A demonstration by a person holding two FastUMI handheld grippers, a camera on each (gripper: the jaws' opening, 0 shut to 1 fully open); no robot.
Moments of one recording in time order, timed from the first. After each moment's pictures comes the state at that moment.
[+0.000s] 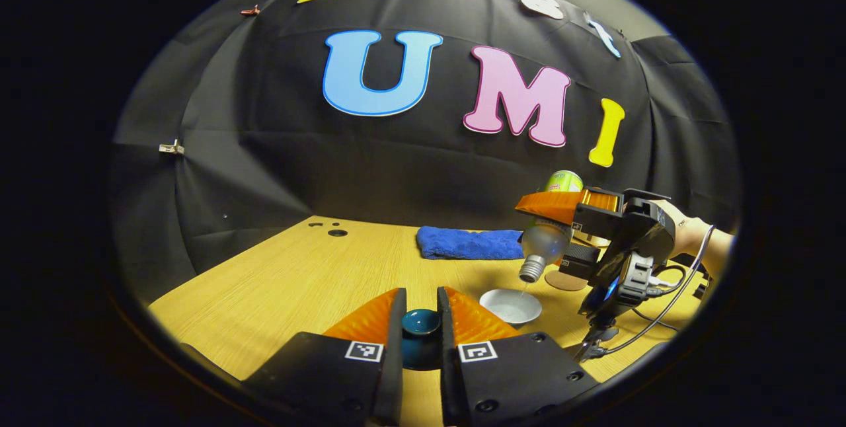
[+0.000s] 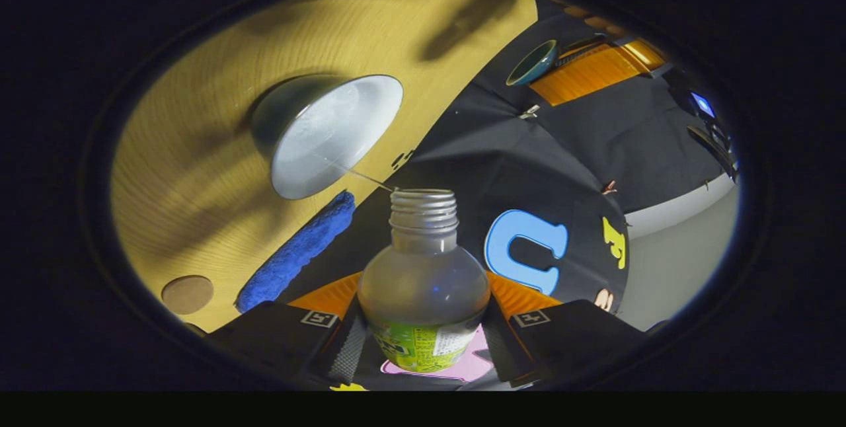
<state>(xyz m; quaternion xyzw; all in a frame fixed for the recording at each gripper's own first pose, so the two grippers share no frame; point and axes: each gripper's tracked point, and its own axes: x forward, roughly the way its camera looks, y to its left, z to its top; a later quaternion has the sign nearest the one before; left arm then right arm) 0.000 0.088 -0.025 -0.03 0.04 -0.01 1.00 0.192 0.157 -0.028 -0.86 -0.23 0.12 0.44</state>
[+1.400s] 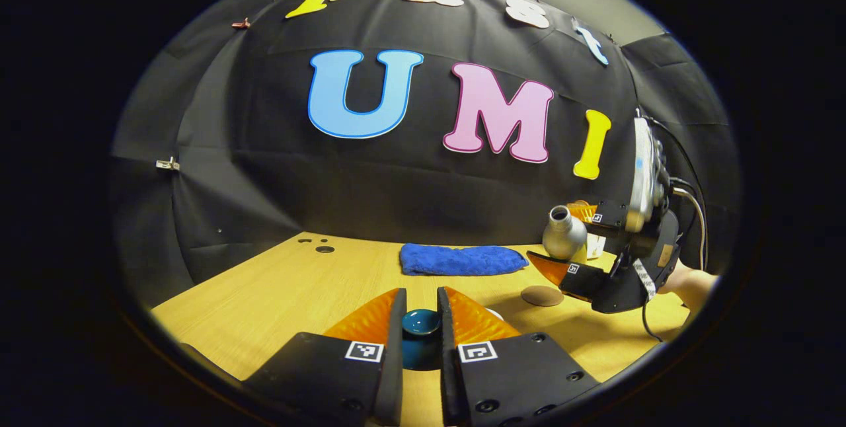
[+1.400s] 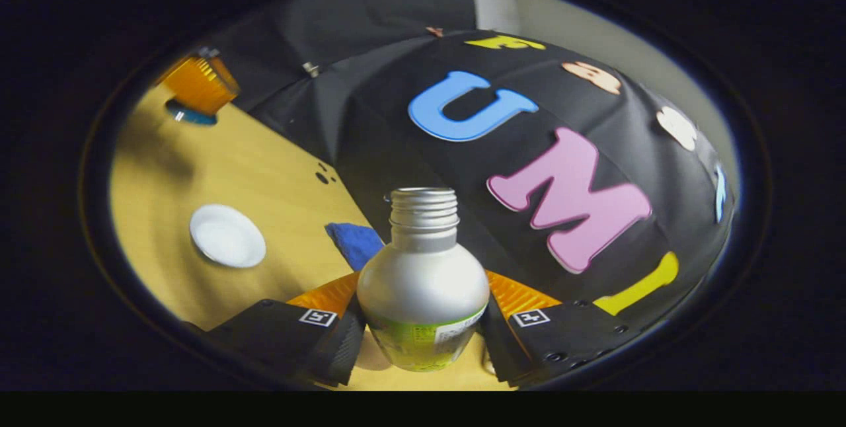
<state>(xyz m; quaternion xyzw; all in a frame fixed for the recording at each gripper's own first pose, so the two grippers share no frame) -0.016 0.041 0.011 -0.02 0.01 -0.03 1.00 0.166 0.074 -0.008 -0.34 -0.03 0.12 0.93</state>
